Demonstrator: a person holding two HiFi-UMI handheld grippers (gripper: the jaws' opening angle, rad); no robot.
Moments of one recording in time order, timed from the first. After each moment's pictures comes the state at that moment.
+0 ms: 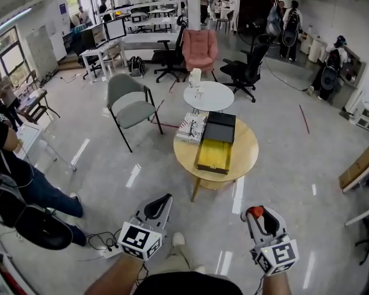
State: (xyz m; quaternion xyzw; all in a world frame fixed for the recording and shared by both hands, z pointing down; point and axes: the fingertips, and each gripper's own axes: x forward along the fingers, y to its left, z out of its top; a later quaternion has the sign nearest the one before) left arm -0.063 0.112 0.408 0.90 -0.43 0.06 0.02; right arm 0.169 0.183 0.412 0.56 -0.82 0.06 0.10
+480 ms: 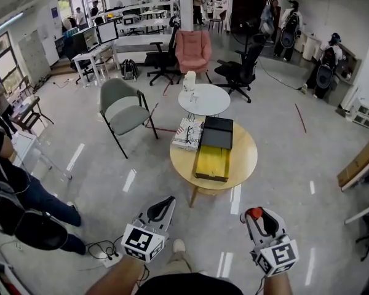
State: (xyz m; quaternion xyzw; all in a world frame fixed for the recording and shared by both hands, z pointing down) left arm -0.056 0.055 0.417 0.92 -0.39 0.07 0.01; right arm 0.160 0.133 0.416 0.57 -0.81 0.06 0.11
